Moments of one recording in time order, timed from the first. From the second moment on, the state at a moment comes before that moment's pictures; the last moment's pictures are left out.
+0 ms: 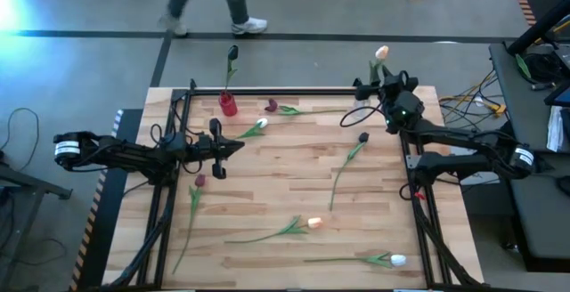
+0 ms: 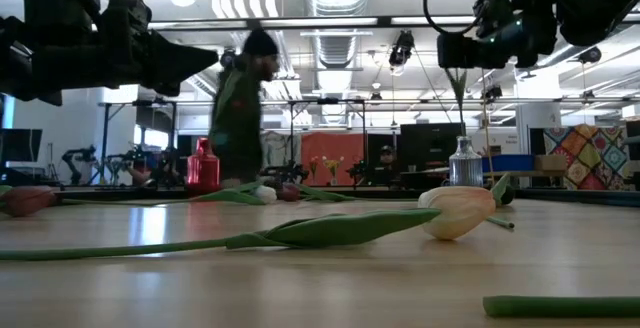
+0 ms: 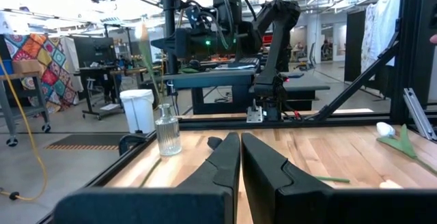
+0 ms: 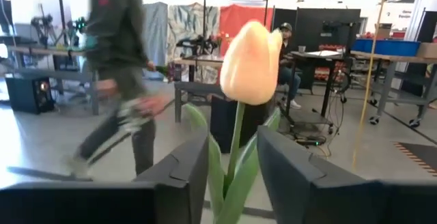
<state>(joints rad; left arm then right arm) 0.22 1.03 0.02 1.16 0.09 0.07 -0.61 1.06 0.44 0.75 0.78 -0.16</state>
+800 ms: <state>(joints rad) 0.22 1.03 0.02 1.15 0.09 0.07 -0.56 1.02 0.60 0.36 0.78 -0.14</state>
